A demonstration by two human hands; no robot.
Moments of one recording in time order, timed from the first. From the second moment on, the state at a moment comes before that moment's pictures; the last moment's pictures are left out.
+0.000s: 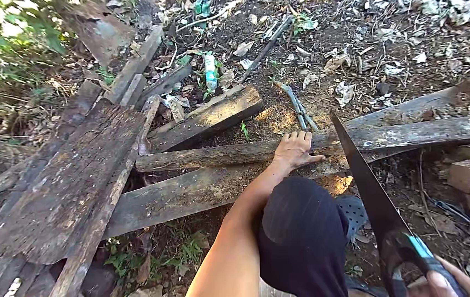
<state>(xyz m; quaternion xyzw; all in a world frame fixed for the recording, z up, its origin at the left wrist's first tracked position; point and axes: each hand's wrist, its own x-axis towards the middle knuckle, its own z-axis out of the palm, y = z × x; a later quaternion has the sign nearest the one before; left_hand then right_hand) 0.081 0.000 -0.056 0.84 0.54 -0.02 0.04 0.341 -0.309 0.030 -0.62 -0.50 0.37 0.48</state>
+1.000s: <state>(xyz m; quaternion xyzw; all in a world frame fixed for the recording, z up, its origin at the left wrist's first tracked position) 0.079 -0.004 -0.056 0.81 0.58 -0.04 0.03 0.292 -0.213 -0.012 -0.64 -0.48 0.31 0.52</state>
